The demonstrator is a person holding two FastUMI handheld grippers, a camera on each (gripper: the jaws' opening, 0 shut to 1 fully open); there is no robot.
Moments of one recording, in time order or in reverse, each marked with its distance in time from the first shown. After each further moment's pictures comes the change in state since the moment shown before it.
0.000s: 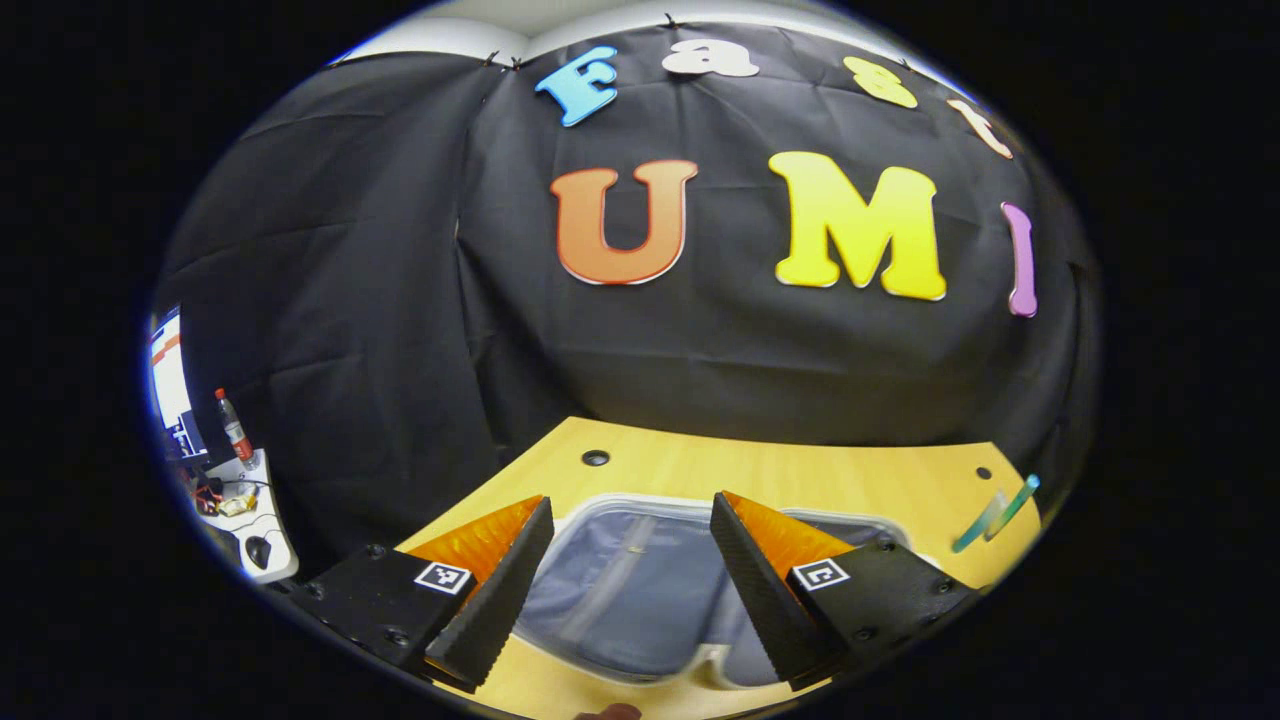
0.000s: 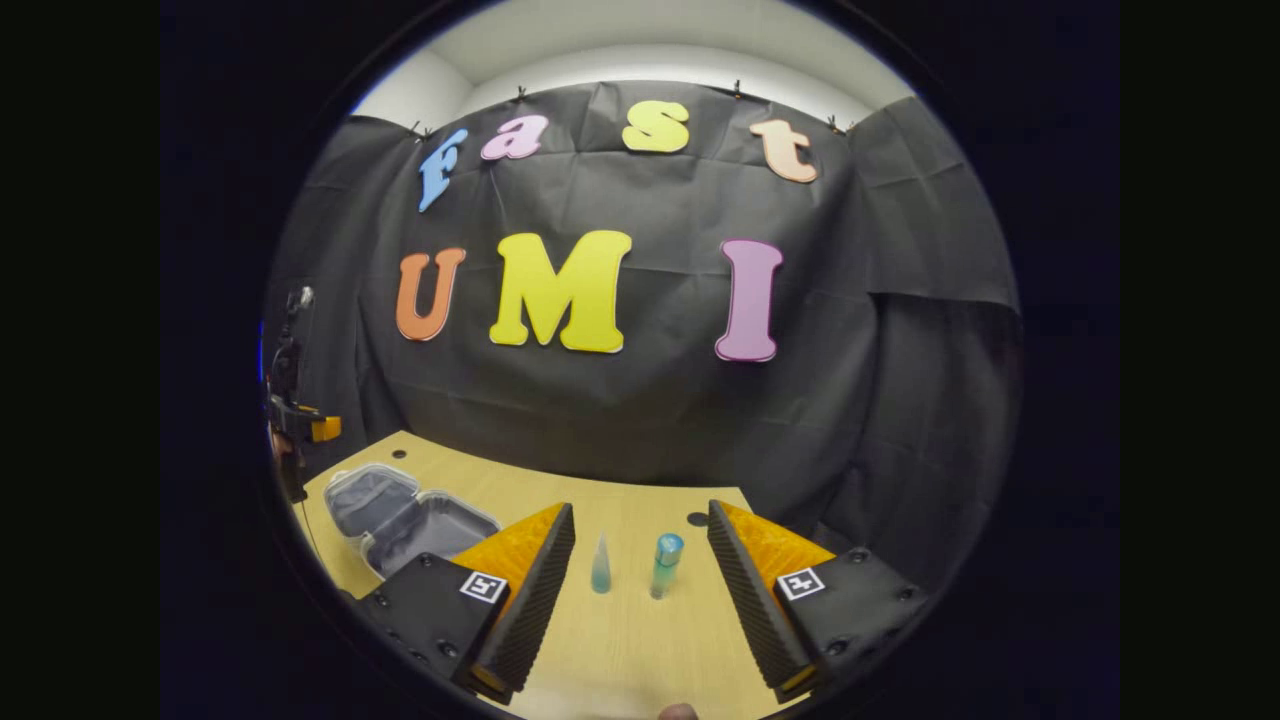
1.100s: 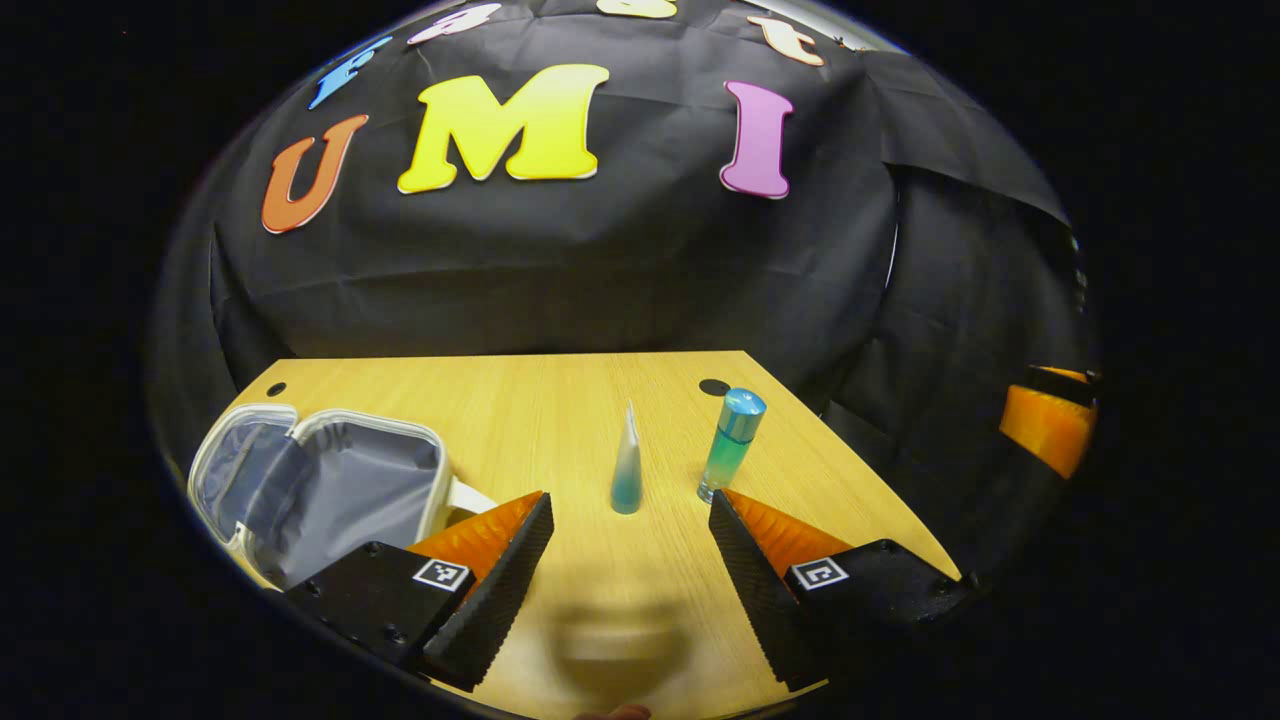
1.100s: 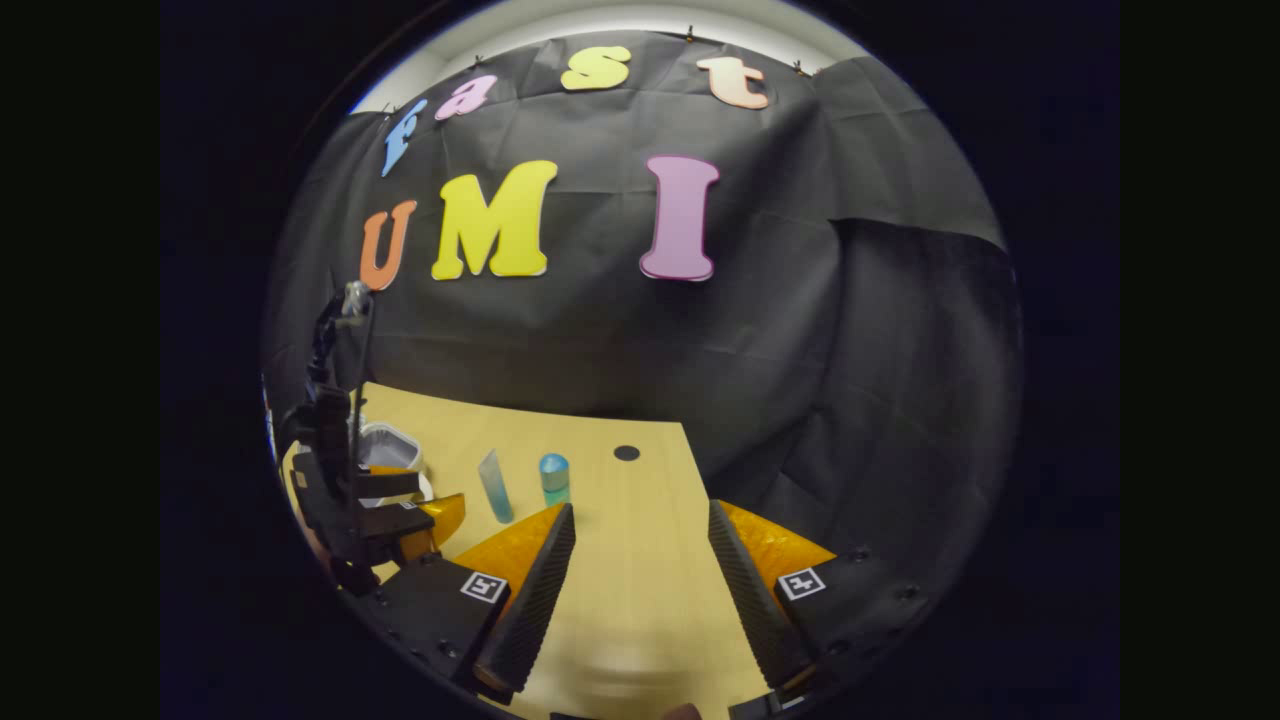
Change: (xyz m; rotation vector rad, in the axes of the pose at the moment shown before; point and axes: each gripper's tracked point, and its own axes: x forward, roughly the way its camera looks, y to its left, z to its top) left arm -0.049 -0.406 -0.156 0.116 0.222 -0.520; right arm 0.019 -0.148 -0.085 0.014 0.190 -0.081
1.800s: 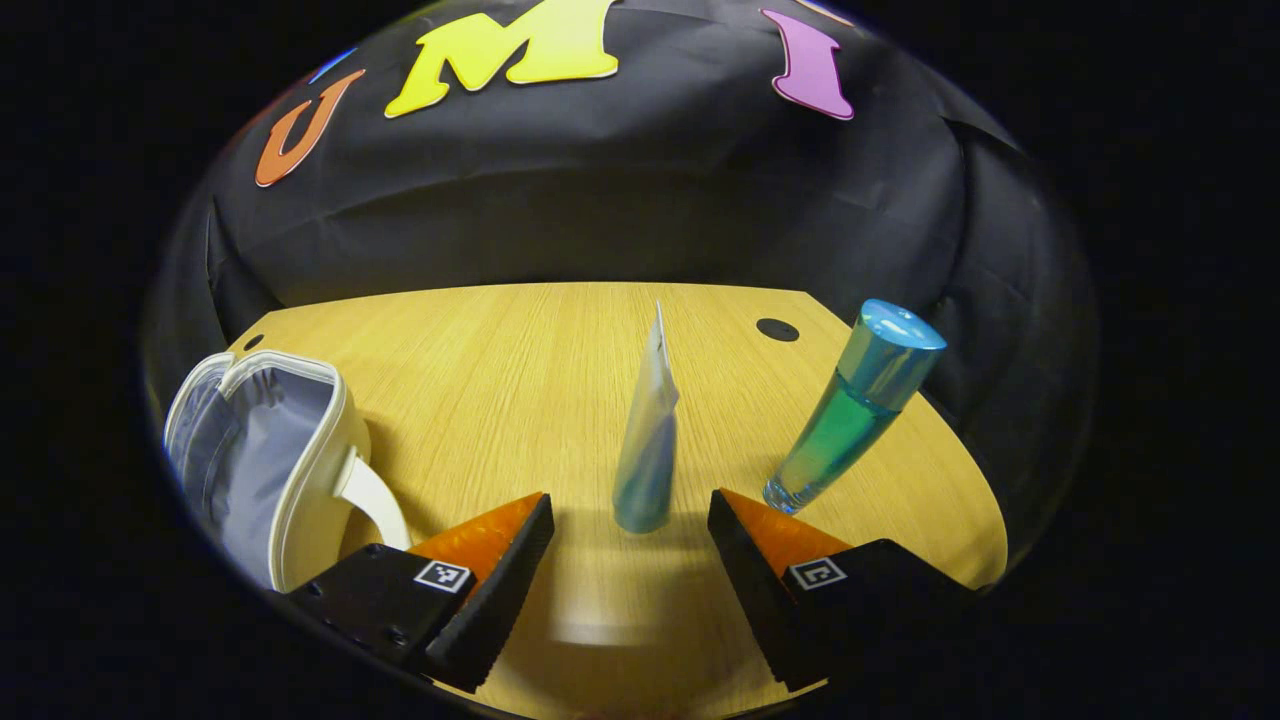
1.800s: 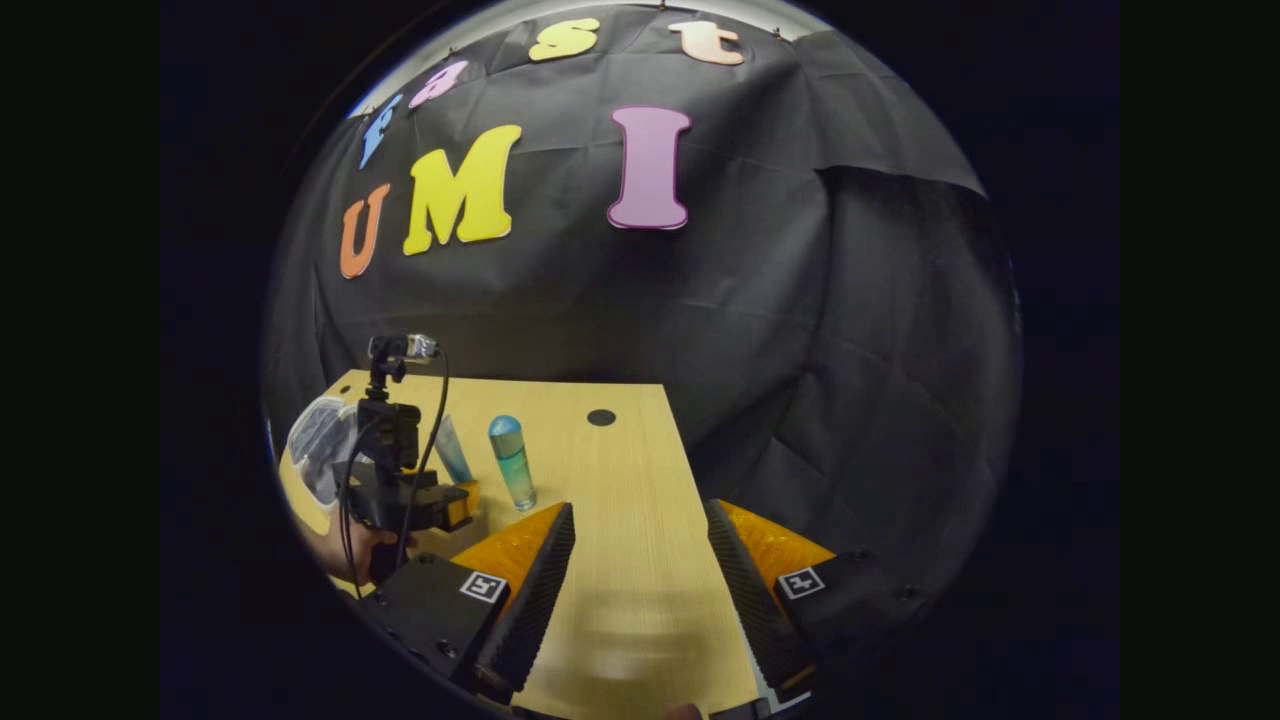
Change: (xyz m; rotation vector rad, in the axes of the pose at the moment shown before) left arm 0.116 0.014 -0.048 -0.036 0.140 0.089; right arm 0.035 -0.025 -0.039 0.034 0.098 -0.009
